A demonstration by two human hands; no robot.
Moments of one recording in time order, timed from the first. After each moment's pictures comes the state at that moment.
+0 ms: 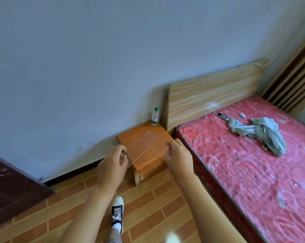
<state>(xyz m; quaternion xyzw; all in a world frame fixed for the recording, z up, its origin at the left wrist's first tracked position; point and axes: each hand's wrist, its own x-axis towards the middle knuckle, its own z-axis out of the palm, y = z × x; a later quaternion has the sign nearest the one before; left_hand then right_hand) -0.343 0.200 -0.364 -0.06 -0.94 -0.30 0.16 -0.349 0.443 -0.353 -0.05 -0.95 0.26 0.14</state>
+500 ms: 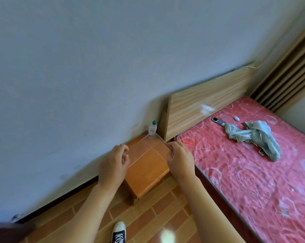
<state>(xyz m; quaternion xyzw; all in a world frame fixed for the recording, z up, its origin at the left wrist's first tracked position) -0.587 0.160 -0.390 -0.12 -0.93 -0.33 0.09 -0.559 0.402 -0.367 -0.11 -0.96 0.22 0.13</state>
